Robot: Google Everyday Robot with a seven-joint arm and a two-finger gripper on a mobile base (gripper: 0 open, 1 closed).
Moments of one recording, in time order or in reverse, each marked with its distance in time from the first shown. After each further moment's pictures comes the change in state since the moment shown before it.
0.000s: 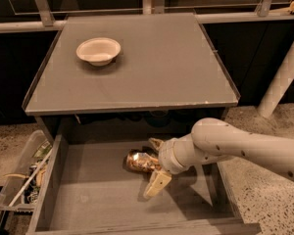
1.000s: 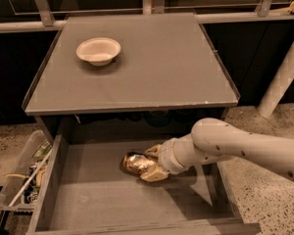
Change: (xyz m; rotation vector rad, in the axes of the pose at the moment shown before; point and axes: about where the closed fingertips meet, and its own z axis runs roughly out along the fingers) arm -0.001 0.000 0.001 0.000 0.000 0.000
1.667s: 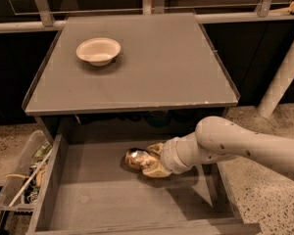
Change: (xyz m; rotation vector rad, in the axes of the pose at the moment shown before) arm -0.003 0.002 -0.010 -0.006 -0.012 -0.011
